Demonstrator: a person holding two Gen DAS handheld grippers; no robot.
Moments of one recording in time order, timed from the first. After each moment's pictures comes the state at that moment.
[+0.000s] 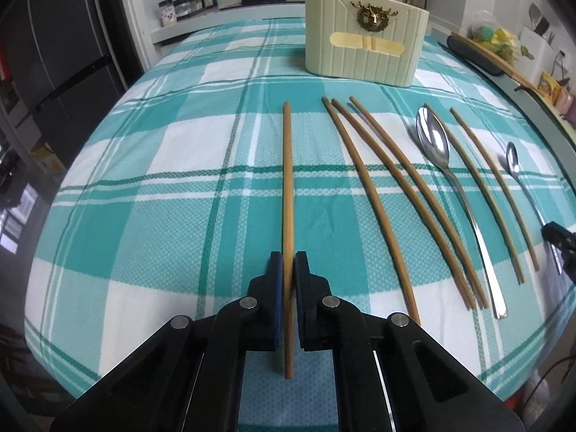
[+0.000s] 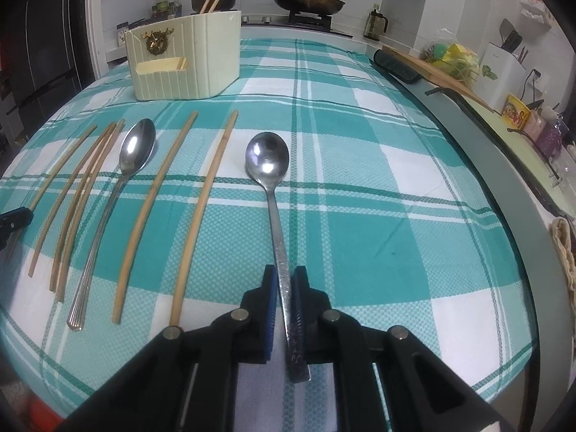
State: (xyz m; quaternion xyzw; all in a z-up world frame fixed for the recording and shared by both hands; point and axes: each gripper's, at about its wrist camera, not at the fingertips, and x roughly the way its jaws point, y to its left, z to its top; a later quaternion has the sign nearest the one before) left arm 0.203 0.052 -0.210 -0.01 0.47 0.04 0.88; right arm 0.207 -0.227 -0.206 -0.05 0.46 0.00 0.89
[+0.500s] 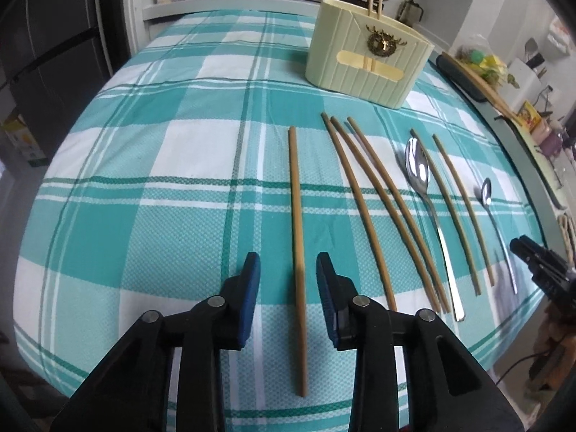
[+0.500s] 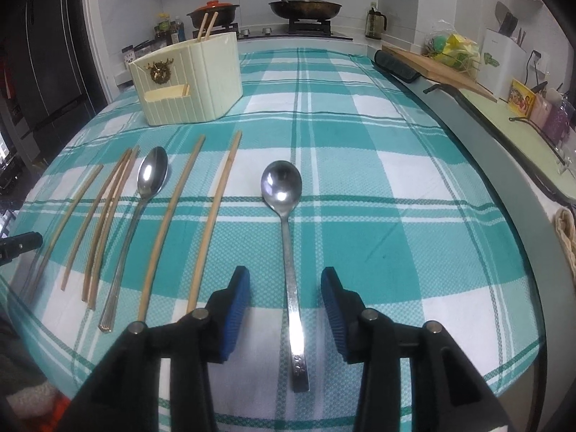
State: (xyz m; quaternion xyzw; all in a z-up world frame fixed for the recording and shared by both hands) left arm 0.220 0.093 -0.183 -0.08 0.49 -0.02 0.87; right arm 0.206 -0.244 -0.184 0.00 0.45 0.04 0.89
